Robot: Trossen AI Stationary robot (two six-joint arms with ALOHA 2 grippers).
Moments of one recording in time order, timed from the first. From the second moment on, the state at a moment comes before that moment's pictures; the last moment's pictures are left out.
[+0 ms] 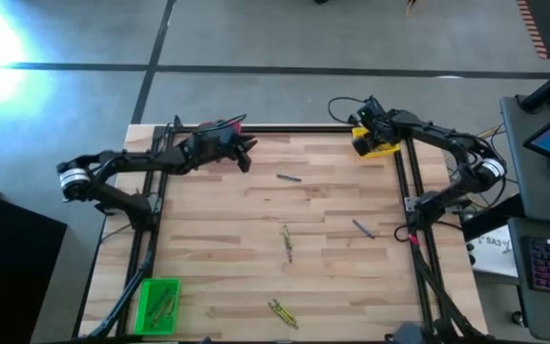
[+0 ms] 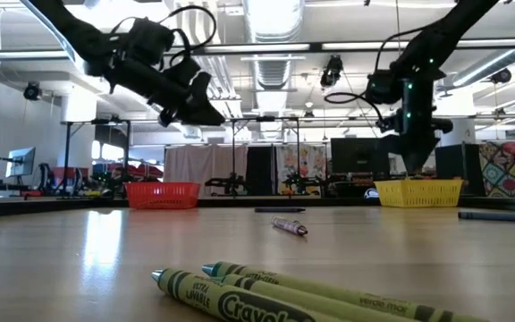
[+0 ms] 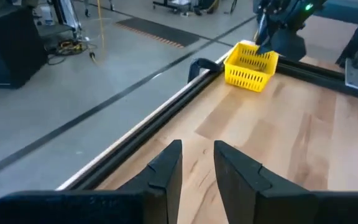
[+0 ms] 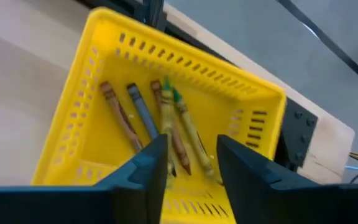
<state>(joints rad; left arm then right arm) 0.53 1.38 0.68 0.39 -0.04 -0.06 -0.94 1.47 0.94 -0.69 0.37 0.05</state>
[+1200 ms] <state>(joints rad) 0.49 1.75 0.96 0.32 0.33 -0.01 0.33 1.21 0.56 -0.75 0.23 1.04</state>
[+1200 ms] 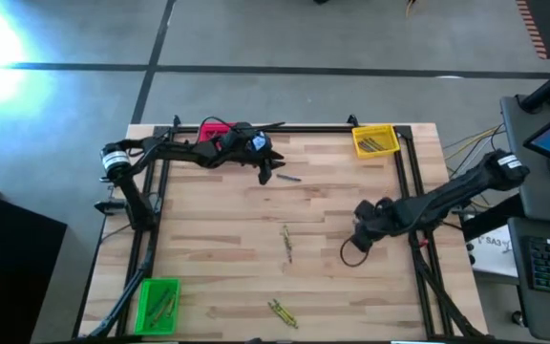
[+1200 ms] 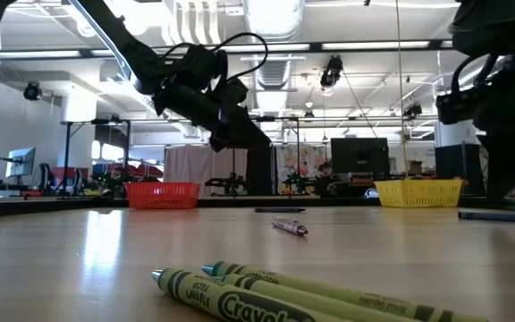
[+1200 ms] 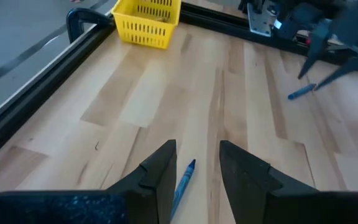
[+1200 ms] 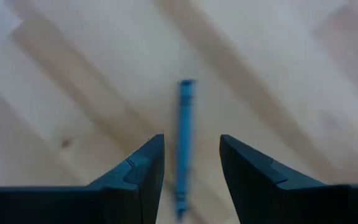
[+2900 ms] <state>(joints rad) 0.44 1.75 0.81 1.14 0.61 -0.13 0.03 1.44 0.67 0.61 0.58 -0.05</state>
